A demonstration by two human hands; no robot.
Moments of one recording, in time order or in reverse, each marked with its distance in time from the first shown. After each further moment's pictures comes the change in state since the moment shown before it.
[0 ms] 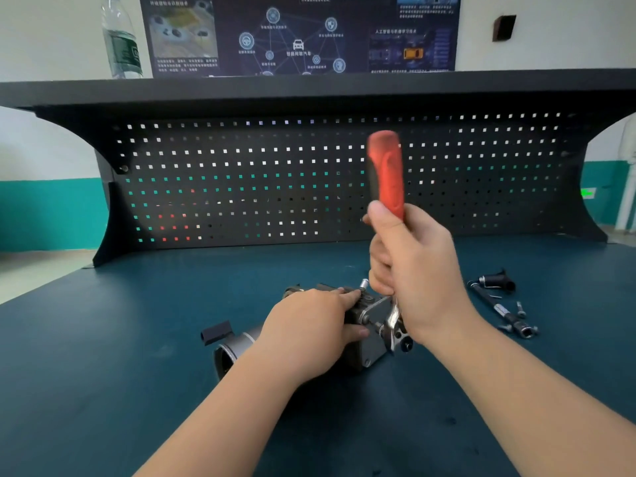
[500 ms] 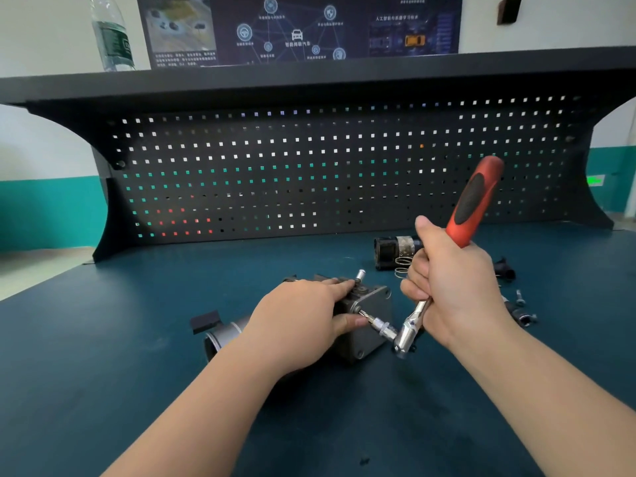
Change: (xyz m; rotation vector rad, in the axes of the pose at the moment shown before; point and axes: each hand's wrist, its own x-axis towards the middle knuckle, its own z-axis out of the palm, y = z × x) left_hand -0.001 -0.001 -0.001 0.004 0.025 0.031; right_hand 0.001 0.021 -0.038 0.236 0.388 0.317
